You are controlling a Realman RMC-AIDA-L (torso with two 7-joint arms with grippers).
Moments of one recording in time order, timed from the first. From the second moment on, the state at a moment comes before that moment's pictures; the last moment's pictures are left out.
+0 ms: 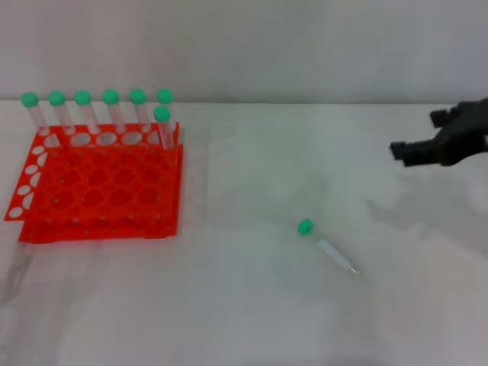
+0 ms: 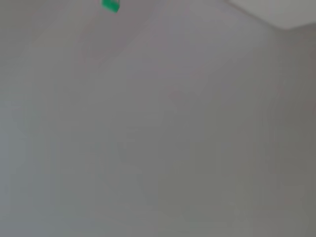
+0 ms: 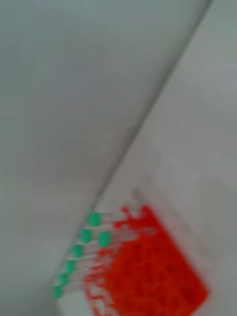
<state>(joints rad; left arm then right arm) -0.15 -2.09 -1.21 -0.11 -0.49 -1.46 2.43 0.33 2.01 -1.34 -1.79 0.78 1.29 -0.57</state>
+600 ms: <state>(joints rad) -0.16 -2.10 -1.21 -0.11 -0.49 -1.43 2.44 0.59 2.02 -1.75 -1.63 0.49 1.47 -0.12</state>
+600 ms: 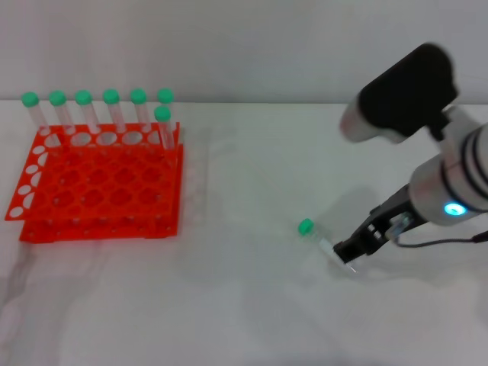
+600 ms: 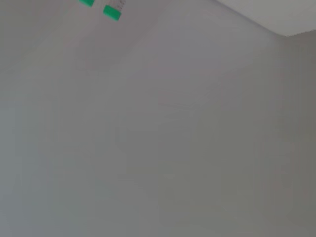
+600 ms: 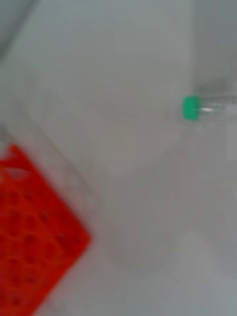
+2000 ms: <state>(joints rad) -0.17 -2.09 -1.21 -0.11 -0.49 -1.43 2.44 0.87 2.03 -1.92 -1.14 0.56 1.34 0.00</state>
